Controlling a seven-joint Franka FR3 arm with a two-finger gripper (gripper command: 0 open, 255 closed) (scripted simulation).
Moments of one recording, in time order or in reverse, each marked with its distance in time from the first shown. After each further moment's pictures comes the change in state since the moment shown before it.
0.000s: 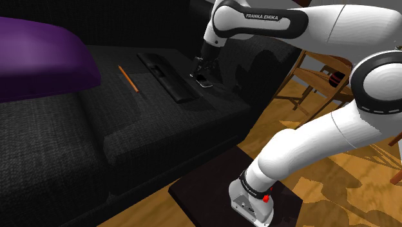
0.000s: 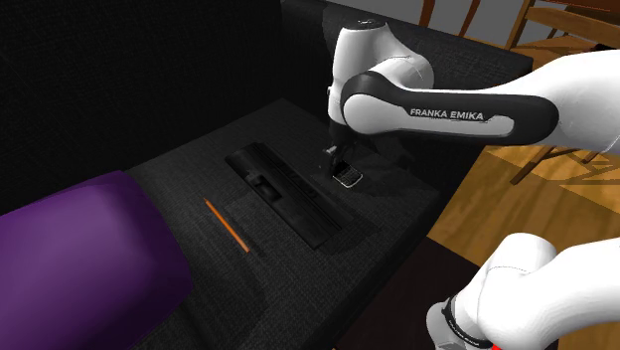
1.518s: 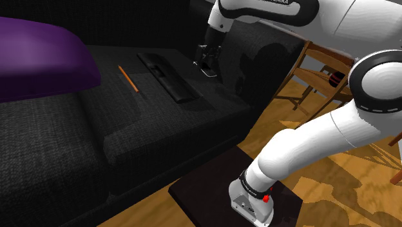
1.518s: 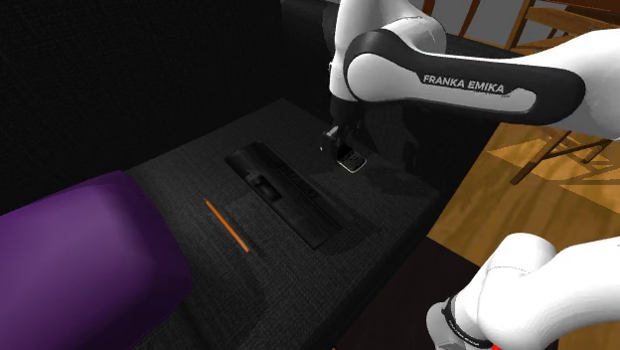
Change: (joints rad) arm -0.001 0.009 -0.002 0.148 -0.001 -0.137 0.000
